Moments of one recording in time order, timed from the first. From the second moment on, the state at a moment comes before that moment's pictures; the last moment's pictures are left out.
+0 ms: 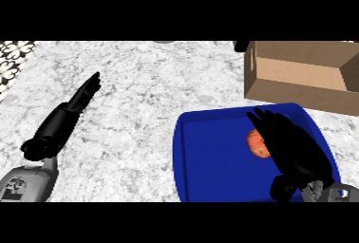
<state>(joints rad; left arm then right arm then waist) -0.19 0.32 -0.06 -1.58 -0.06 -0.15 -0.06 -0.26 -0.53 0.50 -1.93 0.66 0.51 0.78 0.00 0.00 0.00</state>
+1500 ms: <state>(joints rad) -0.22 0.24 0.03 -1.55 -0.14 -0.24 -0.06 -0.21 -0.34 0.37 -1.54 1.04 0.43 0.45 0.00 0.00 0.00</state>
